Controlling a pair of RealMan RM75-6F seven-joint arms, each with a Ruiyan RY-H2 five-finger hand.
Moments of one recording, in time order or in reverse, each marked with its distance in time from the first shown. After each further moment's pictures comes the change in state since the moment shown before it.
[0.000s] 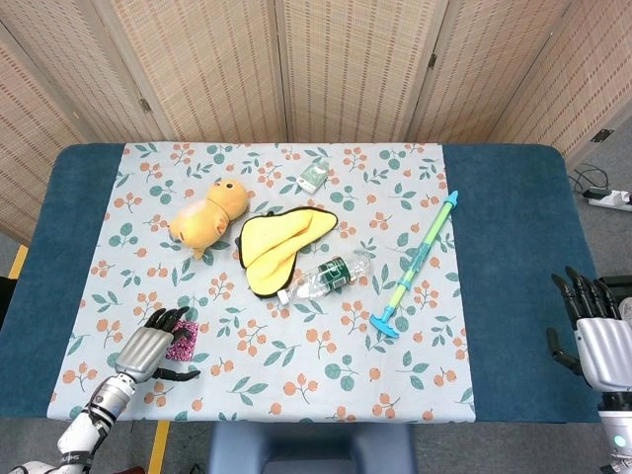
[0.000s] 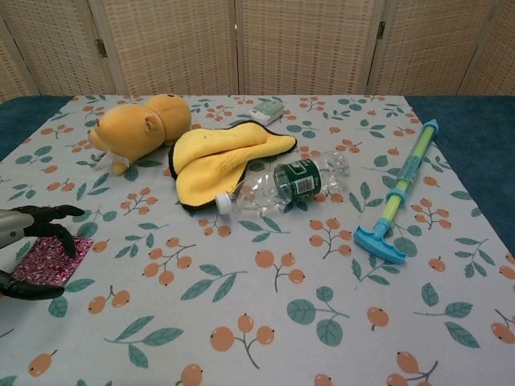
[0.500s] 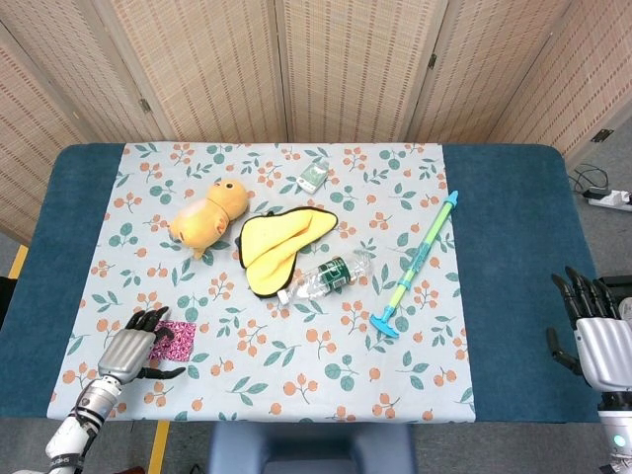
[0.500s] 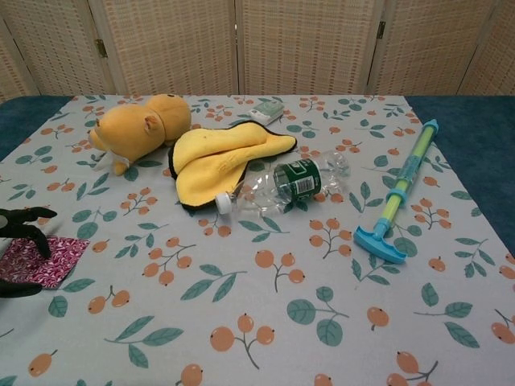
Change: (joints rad) left arm 0.031 0.027 -0.003 -0.003 -0.087 0.011 0.029; right arm 0.000 0.002 0.001 -0.004 0.001 0.000 -0.001
